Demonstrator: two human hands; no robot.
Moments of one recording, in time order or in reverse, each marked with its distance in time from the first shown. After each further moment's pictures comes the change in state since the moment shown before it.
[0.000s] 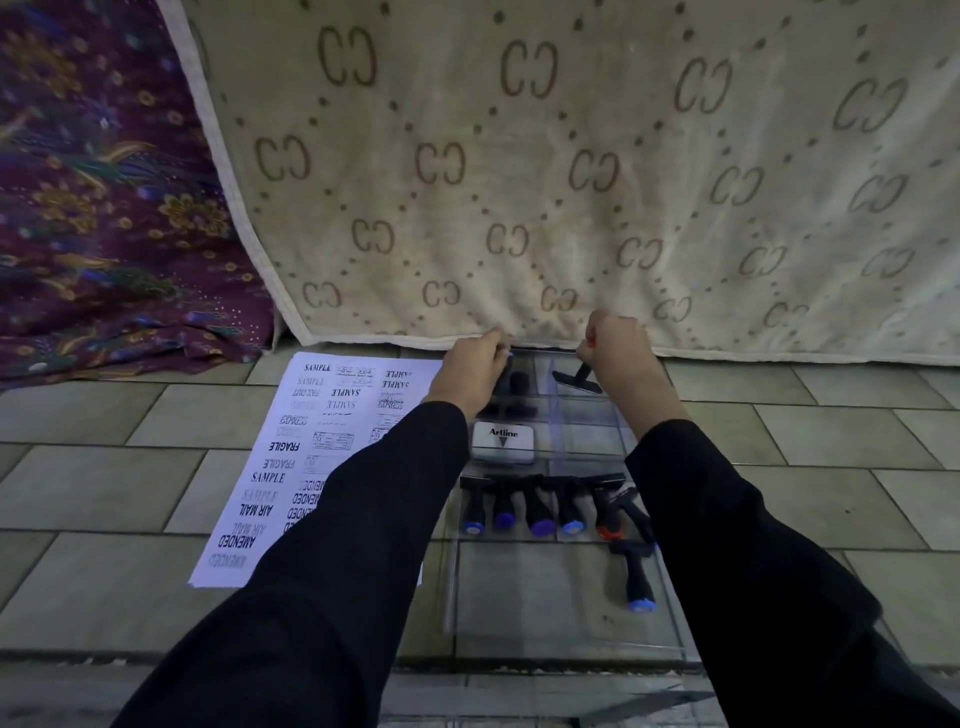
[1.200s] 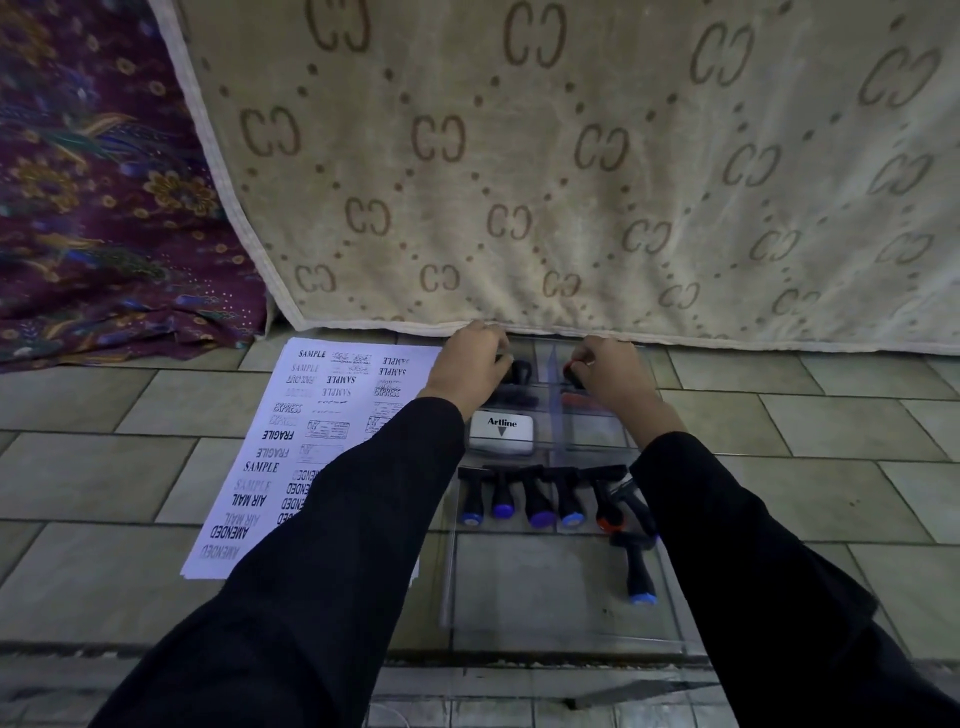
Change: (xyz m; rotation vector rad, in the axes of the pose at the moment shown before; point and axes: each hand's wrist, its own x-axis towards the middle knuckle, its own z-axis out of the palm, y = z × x) left_hand 0.003 -0.007 0.008 0.134 -0.022 0.030; right_hand -0.008 0.023 0.041 0.204 -0.099 0.007
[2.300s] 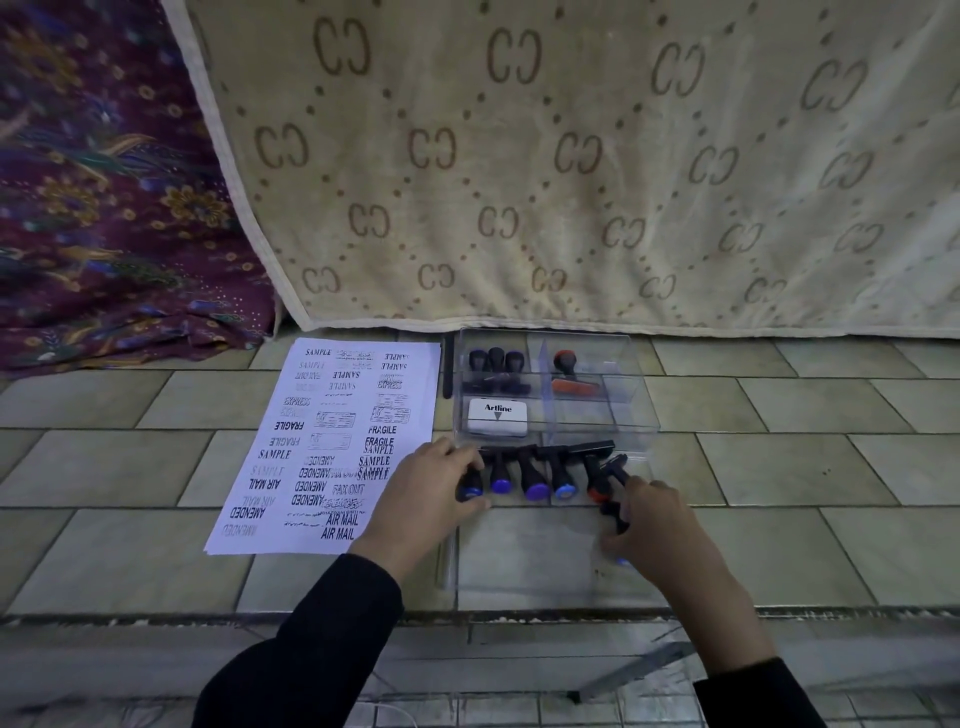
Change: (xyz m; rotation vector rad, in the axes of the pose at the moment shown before) left_hand -0.164 -0.016 0.002 0.063 -0.131 0.082; right_hand -0.197 0.013 -0.012 -0.159 -0.248 0.154
